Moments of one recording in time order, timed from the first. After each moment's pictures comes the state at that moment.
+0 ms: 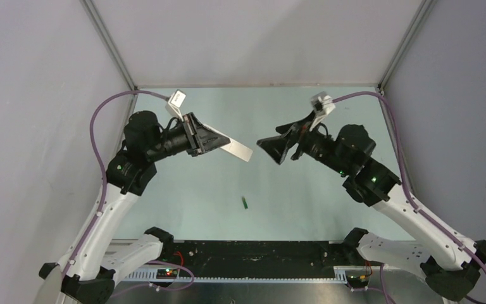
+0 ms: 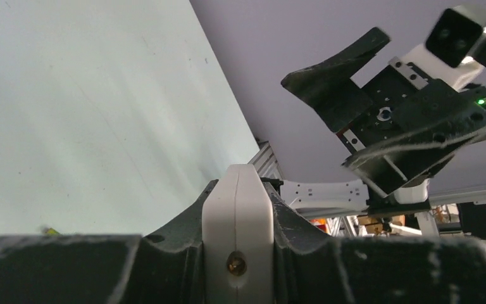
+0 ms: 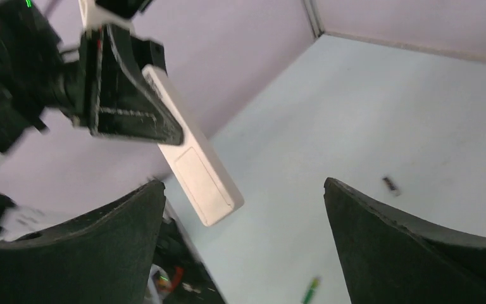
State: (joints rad) left arm -0.42 0.93 1.15 -0.43 0.60 -0.82; right arm 0.82 0.96 1.11 -0.14 -0.14 0.35
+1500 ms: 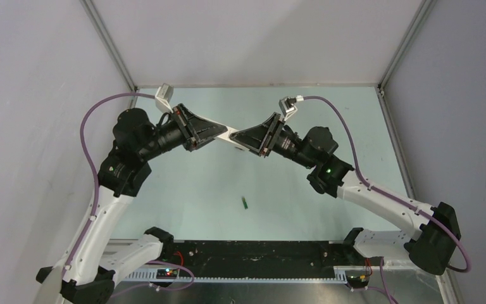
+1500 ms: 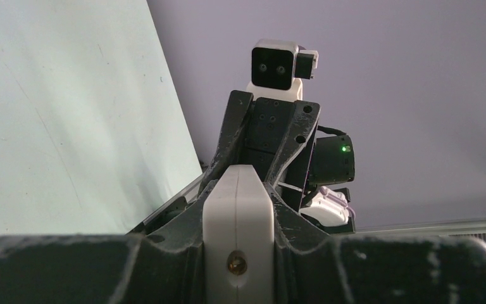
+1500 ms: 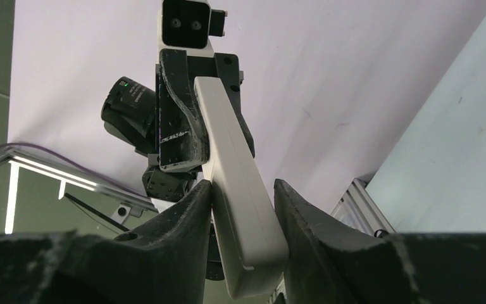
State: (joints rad) left arm -0.41 0.92 1.23 -0.41 0.53 -1.11; right arm 0.85 1.19 0.99 0.43 -0.28 1.25
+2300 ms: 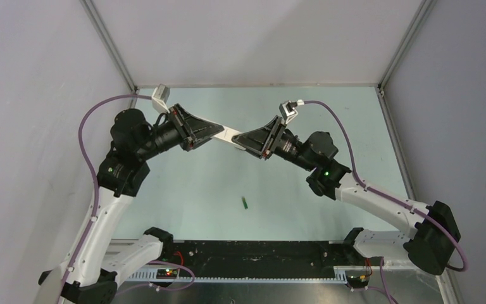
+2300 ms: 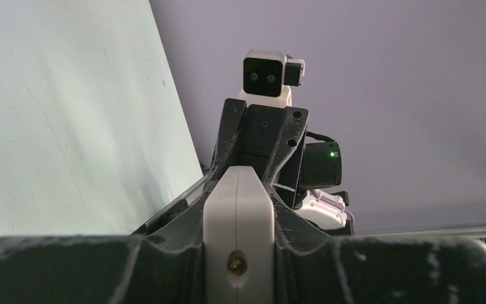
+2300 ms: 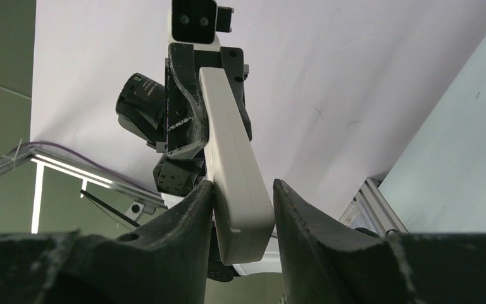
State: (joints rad) left arm -0.36 0.91 1.22 -0.41 0.58 -1.11; right arm 0.84 1.19 0.90 0.58 -0.30 1.32
